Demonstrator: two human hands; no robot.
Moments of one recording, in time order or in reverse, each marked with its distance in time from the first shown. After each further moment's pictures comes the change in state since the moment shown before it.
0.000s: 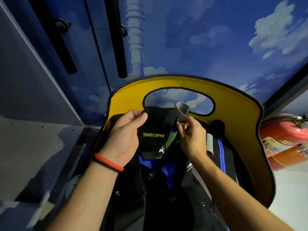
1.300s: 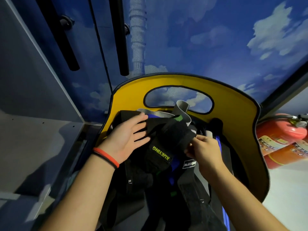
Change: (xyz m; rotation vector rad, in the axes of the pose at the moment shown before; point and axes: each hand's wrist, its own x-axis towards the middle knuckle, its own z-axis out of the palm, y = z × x) left_hand -0.009 0.006 -0.012 0.131 0.077 -0.348; right_hand -0.046 -0.023 -0.050 0.613 -0.183 0.596
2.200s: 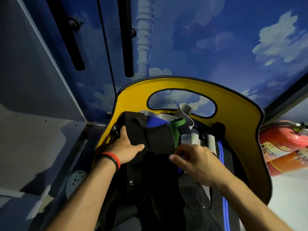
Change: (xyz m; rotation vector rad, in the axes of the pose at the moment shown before) left_hand 0.030 -0.028 -0.045 1.063 0.253 -0.165; right_hand -0.019 -0.017 -0.009 -1.055 -0.430 -0.481
